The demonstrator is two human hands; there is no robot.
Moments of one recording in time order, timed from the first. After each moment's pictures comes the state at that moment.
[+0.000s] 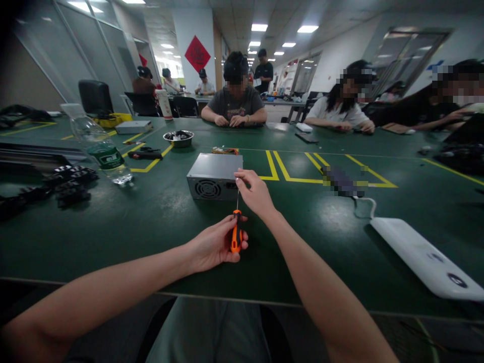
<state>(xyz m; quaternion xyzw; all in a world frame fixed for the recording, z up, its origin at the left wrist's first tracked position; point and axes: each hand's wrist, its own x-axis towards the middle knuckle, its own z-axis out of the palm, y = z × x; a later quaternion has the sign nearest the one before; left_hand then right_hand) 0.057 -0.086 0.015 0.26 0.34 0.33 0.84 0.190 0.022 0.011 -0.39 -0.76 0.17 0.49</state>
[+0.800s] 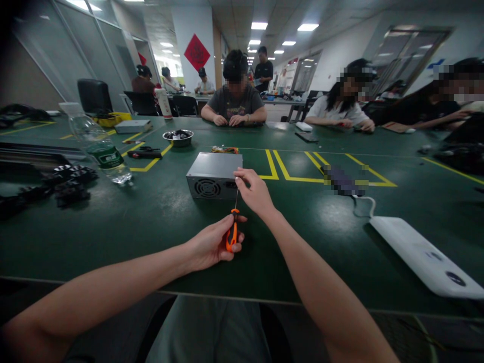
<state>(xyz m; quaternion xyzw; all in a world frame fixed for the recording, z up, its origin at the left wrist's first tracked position) 0.056 -0.087 0.013 0.27 0.35 0.33 0.83 0.190 0.022 0.012 -0.39 -0.76 0.16 0.49</state>
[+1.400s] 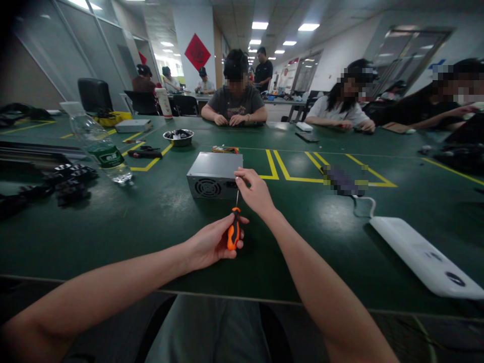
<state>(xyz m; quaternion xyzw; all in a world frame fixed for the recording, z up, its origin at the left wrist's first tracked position) 0.055 -0.087 0.018 0.27 0.36 0.34 0.83 0.191 0.022 0.011 -0.39 -0.76 0.17 0.49</state>
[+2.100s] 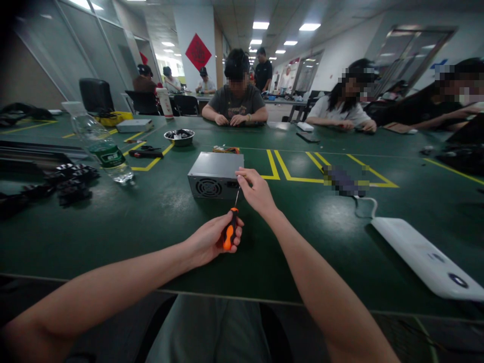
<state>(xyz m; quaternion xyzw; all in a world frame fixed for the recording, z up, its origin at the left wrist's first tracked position) 0.055 -0.084 0.019 0.28 0.39 0.36 0.80 0.192 0.023 0.011 -0.41 -0.75 0.21 0.49</state>
